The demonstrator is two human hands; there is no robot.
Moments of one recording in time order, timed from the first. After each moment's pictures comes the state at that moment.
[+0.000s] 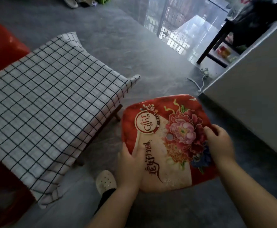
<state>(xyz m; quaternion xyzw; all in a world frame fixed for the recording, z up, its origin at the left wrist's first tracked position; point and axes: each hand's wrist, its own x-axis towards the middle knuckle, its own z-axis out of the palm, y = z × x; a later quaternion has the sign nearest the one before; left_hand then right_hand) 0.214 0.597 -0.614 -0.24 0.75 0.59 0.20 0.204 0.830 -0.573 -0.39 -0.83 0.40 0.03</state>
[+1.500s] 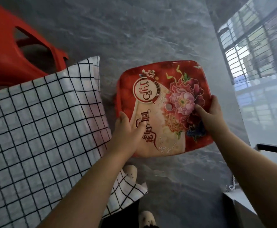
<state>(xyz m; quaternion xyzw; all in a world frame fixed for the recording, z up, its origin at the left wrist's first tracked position) -0.400 0.610 -0.698 -0.36 0.76 0.49 0.22 -0.535 0.831 -0.723 -0.11 -0.90 0.36 -0.22</state>
